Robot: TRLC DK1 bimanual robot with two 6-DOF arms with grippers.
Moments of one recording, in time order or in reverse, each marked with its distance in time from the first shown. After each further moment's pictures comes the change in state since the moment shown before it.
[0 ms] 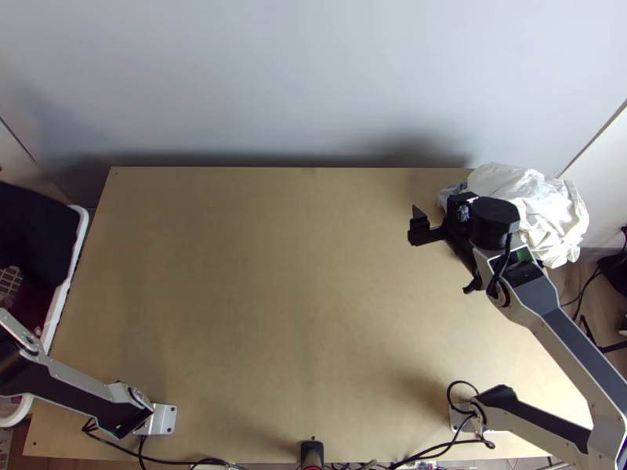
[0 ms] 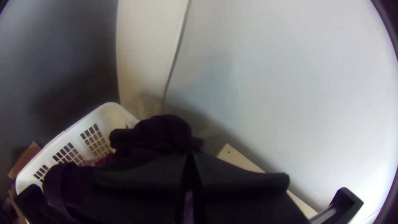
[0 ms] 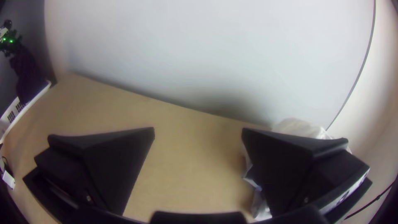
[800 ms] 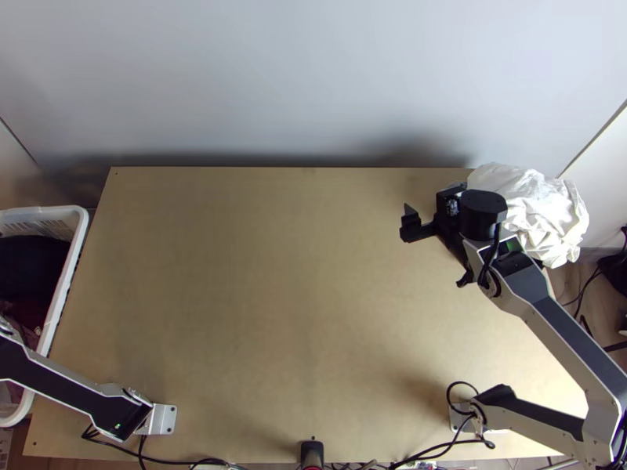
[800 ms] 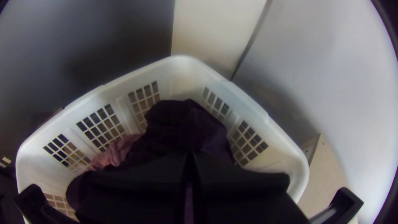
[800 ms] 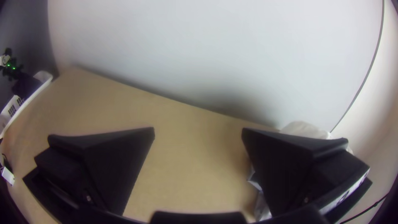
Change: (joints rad) left arm 0.222 0.253 -0.251 0.349 -0.097 0.090; right arm 0.021 0.069 0.050 -0.016 -0.004 -0.014
